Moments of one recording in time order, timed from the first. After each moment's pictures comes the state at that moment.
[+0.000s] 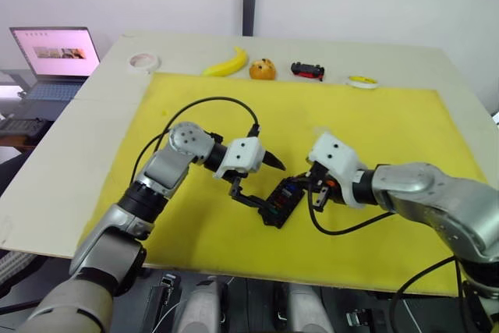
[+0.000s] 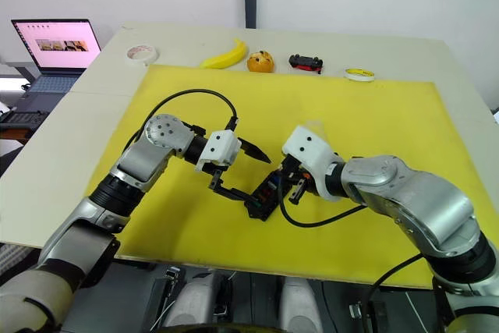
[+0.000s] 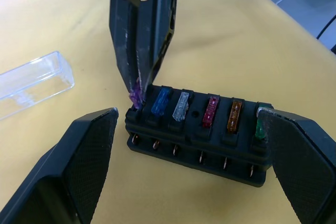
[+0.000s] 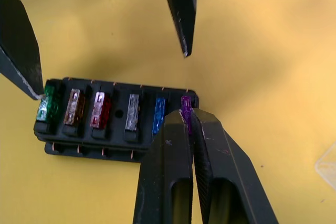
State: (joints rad) left arm -0.79 0.42 -0.41 0.22 -0.17 0.05 -1.43; right arm -0.50 -0.85 0.14 -0.71 0.69 1.31 0.44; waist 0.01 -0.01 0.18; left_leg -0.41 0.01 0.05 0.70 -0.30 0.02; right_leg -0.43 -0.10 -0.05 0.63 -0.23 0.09
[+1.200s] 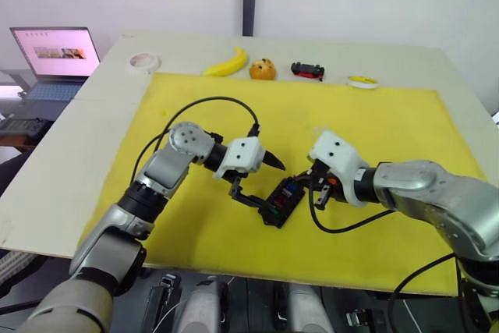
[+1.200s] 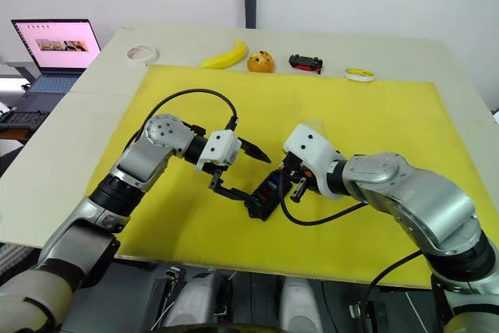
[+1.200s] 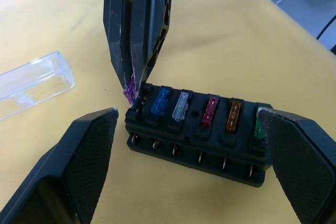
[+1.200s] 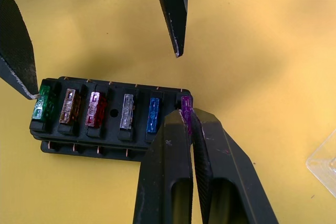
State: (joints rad) left arm -0.79 0.42 -0.41 0.21 -0.17 0.06 -1.42; right arm -0.52 -0.84 0.12 -0.71 0.67 1.34 0.47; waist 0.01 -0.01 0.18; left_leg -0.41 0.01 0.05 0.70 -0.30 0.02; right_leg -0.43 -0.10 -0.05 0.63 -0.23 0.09
